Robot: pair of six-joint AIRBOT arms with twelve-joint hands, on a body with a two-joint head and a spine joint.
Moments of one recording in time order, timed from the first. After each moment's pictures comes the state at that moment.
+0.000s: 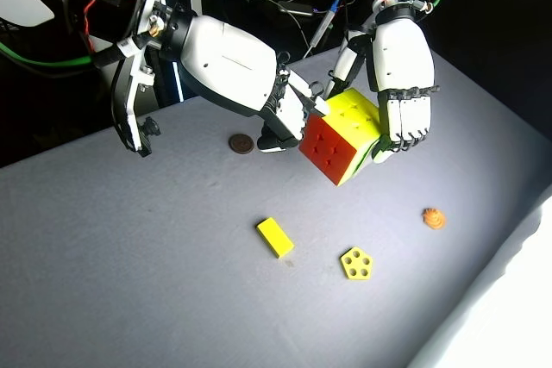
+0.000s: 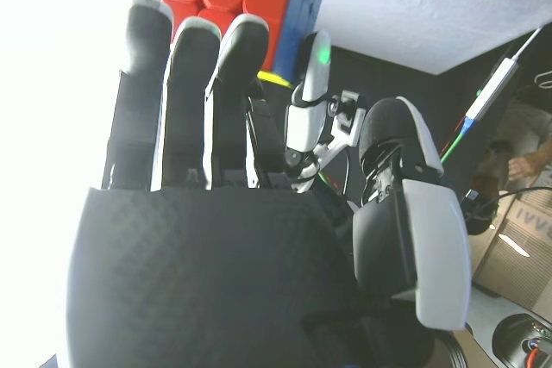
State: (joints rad) left arm 0.07 -1.09 0.82 -1.97 -0.57 2.71; right arm -0.37 -0.60 0.56 0.10 0.25 -1.23
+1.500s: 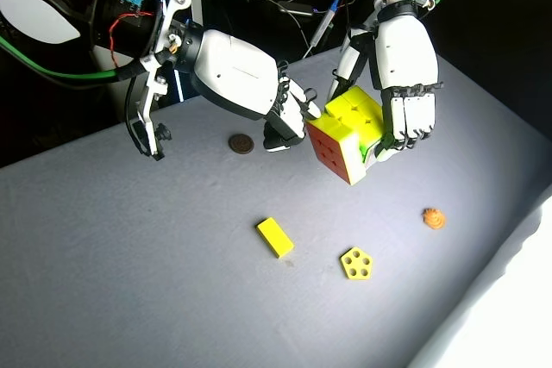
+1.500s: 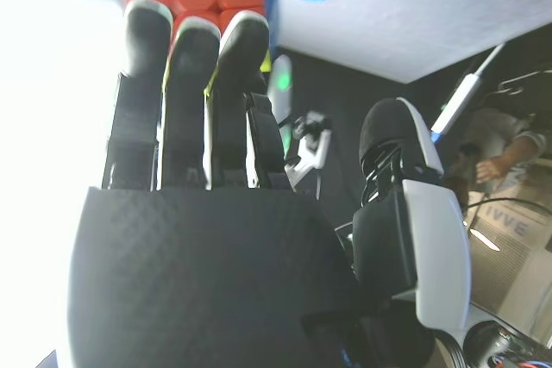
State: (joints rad) left arm 0.05 -1.09 0.81 -1.98 -0.58 2.71; right arm -0.43 -0.67 0.58 0.10 0.27 -1.26
